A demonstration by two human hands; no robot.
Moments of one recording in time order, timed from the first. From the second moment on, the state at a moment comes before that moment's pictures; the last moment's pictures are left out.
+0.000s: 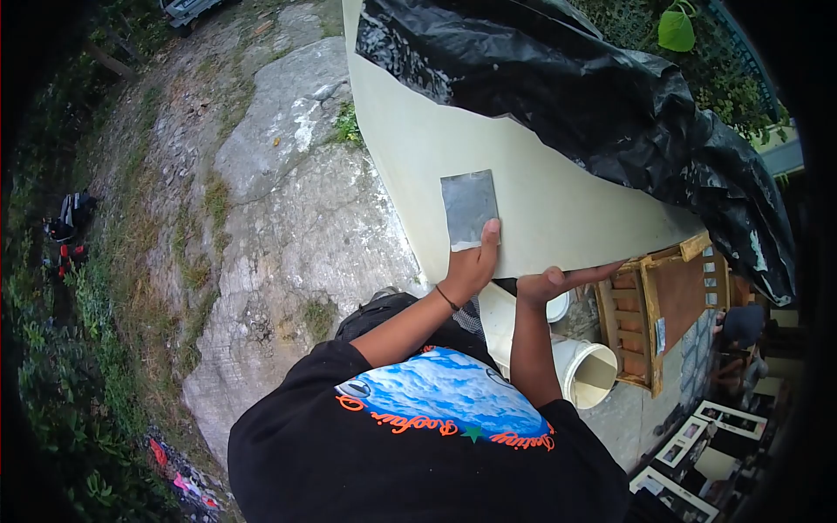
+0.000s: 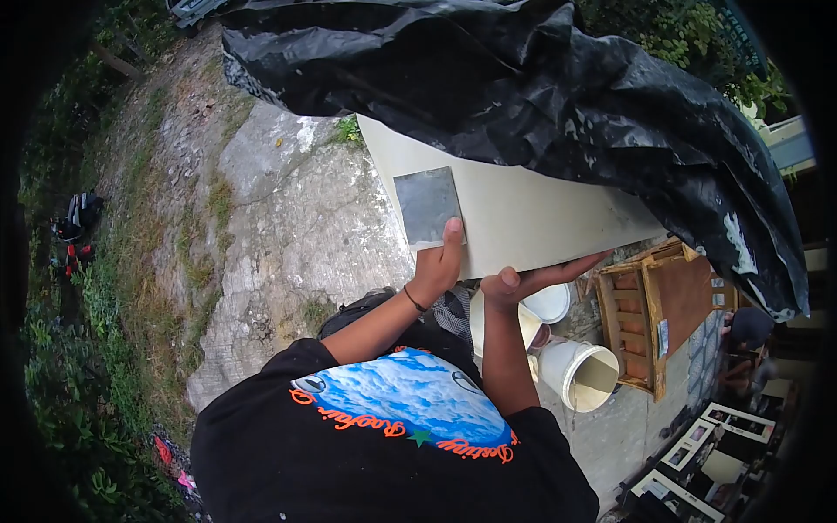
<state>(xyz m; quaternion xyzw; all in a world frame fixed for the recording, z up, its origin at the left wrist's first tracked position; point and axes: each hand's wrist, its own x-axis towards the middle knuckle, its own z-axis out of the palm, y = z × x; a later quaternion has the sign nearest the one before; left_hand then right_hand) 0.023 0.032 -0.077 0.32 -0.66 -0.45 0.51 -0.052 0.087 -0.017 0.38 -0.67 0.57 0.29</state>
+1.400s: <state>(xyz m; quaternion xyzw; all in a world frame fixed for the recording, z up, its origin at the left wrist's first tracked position) -0.006 -0.085 -0.093 0.34 -0.63 -0.46 0.53 -0.046 0.083 -0.017 0.35 -0.68 0.55 0.33</state>
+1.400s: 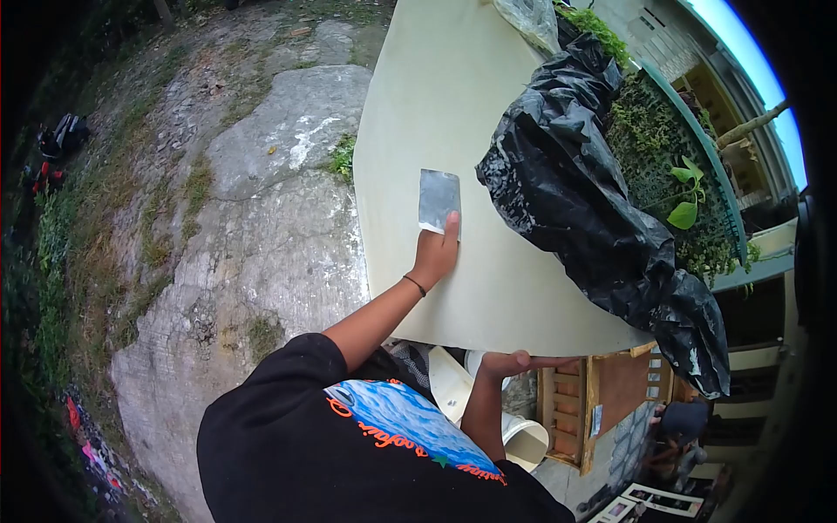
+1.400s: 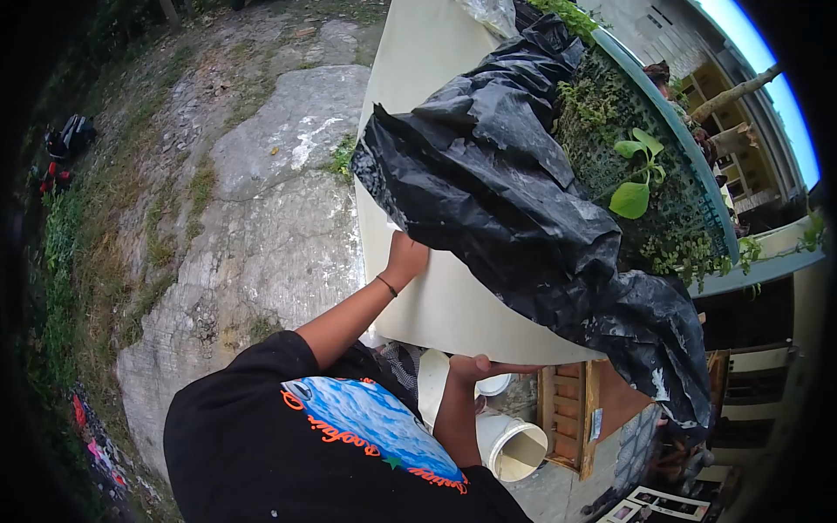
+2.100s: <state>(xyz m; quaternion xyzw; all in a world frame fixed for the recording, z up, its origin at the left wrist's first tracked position) -0.024 -0.199 -0.126 0.51 -0.50 -0.59 0.38 -0.088 0.119 -0.108 0.38 -0.63 0.58 0.35</state>
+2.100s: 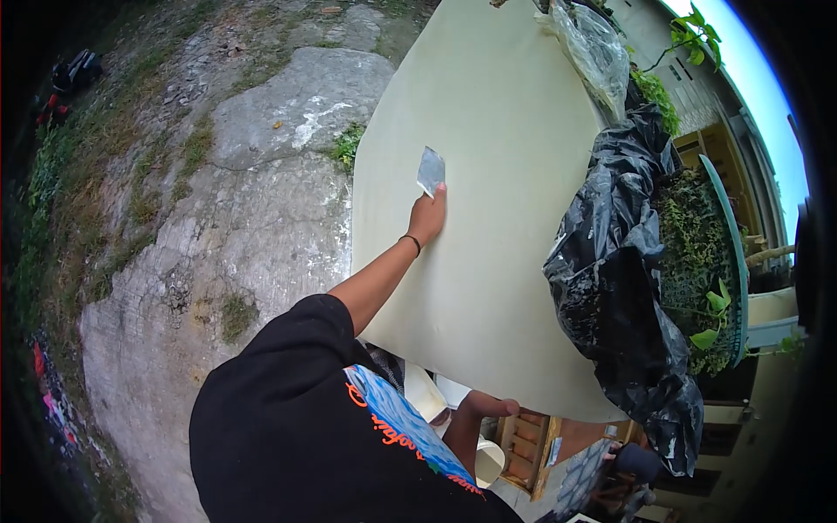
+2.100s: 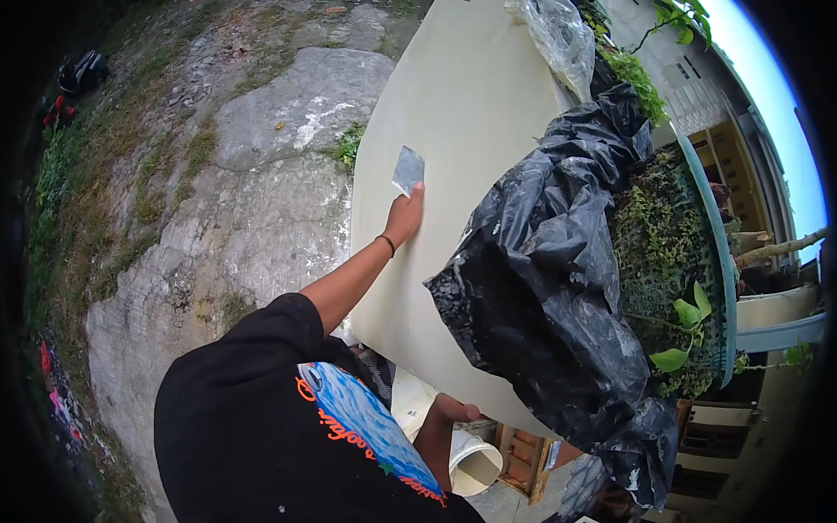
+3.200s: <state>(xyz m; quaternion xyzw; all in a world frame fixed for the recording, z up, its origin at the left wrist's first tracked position) -0.008 -0.176 -0.063 0.45 -0.52 -0.60 0.41 -0.052 0.101 -0.050 0.30 -0.62 0.72 0.07</state>
